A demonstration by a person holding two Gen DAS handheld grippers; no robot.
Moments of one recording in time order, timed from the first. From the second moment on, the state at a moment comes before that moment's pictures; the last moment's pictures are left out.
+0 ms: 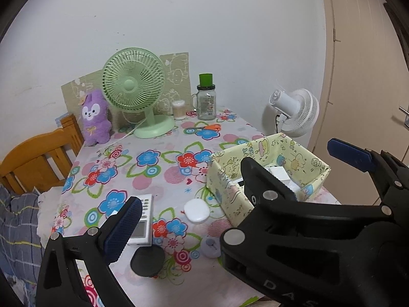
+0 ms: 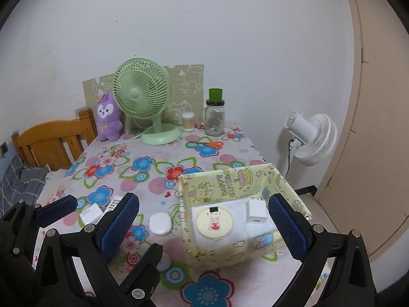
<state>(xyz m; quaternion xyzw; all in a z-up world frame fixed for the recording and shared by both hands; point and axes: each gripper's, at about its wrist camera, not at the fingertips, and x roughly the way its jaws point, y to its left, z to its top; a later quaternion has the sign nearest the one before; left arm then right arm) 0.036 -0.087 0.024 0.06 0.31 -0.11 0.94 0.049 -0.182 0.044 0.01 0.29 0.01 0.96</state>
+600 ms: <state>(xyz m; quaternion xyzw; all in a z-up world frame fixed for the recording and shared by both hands) 0.022 -0.054 0.014 0.05 0.32 -0.11 0.94 0.032 -0.147 0.039 0.01 0.28 0.02 0.96</state>
